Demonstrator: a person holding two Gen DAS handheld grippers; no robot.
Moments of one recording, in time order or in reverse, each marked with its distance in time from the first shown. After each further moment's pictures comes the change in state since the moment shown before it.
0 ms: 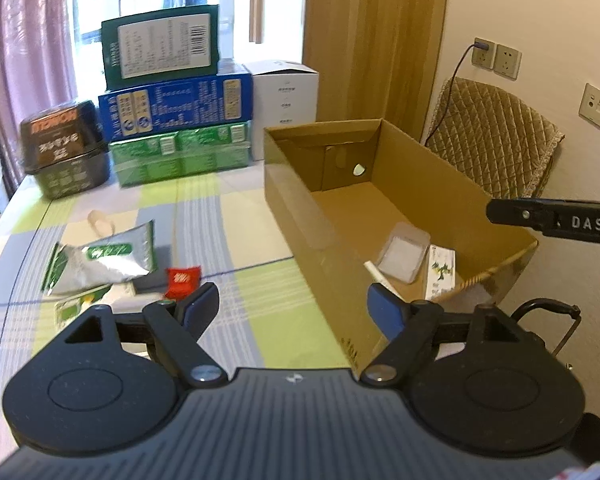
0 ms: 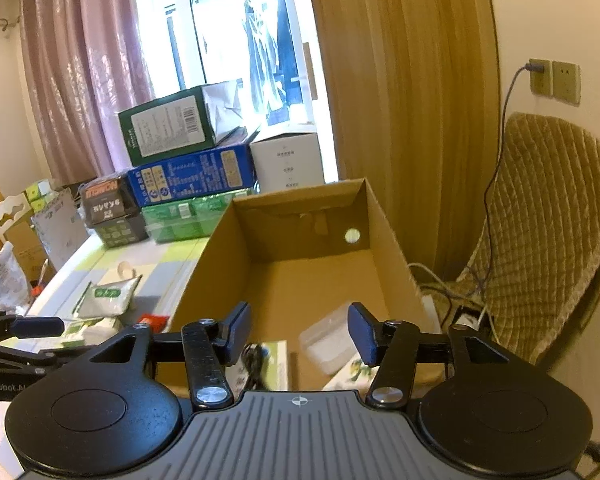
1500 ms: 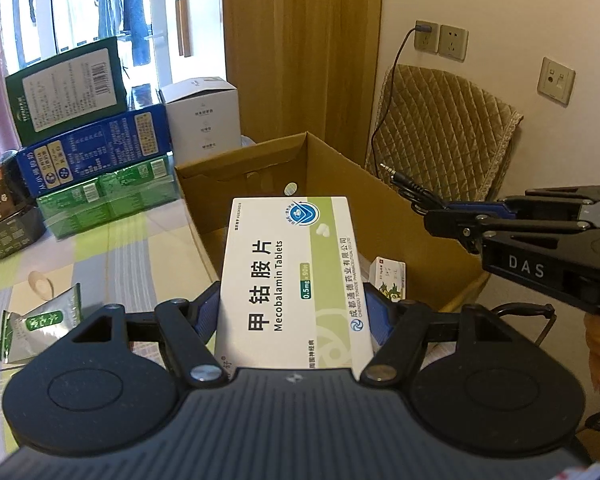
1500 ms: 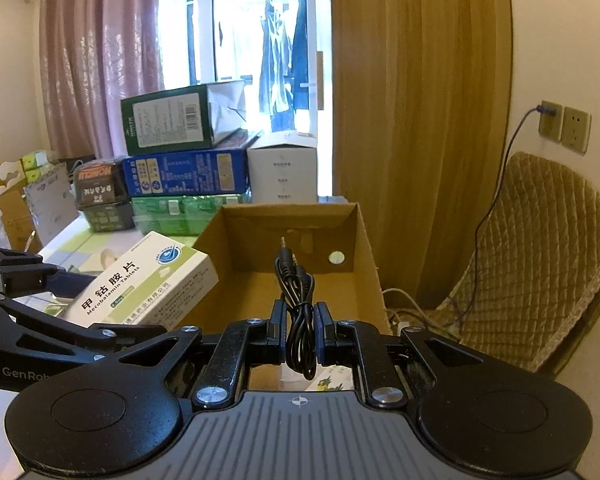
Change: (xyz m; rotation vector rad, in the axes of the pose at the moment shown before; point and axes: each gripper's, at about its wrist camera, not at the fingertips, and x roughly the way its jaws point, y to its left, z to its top) left arm 0.040 -0.077 0.056 0.138 0.018 -0.103; right arm 0.013 -0.007 0.020 -0.135 -0.009 -0.040
